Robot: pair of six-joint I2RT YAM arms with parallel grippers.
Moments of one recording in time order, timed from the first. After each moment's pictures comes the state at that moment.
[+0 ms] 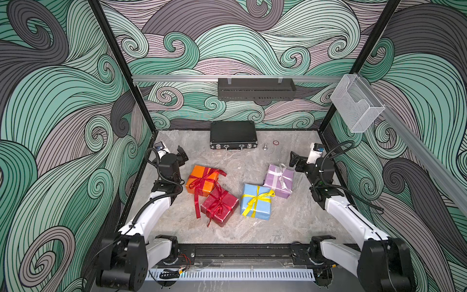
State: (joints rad) left arm -0.09 1.10 0.68 0.22 -0.48 -0.42; right arm 0.10 1.07 0.58 0.25 0.06 0.30
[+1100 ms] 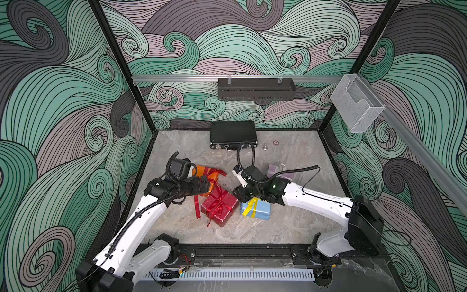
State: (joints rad) left arm -0.38 0.98 0.92 -0.95 0.15 -0.53; right arm 0.97 1.50 1.06 -0.48 0.03 0.29
